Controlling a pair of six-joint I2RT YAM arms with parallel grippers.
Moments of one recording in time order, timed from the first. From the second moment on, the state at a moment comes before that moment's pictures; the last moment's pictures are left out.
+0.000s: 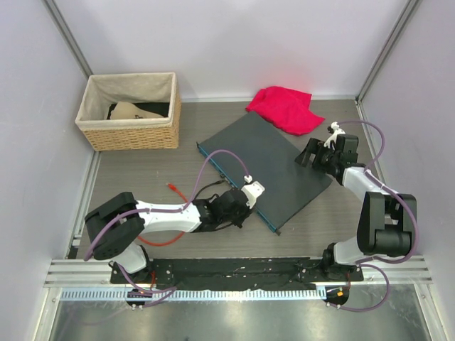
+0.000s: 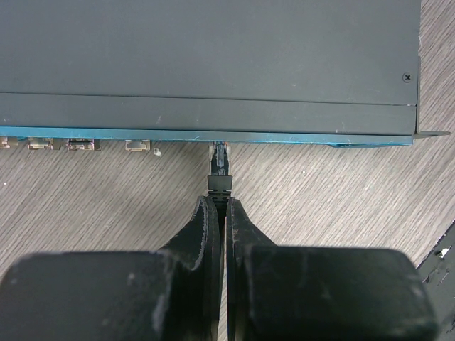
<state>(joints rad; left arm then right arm) -1.12 1.58 0.78 0.11 -0.13 -0.21 -0.10 1.46 0.78 -0.02 -0.36 0.27</state>
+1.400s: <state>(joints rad) -1.22 1.55 0.79 0.10 -0.18 -0.22 -0.10 1.46 0.73 0.05 -0.18 0.32</state>
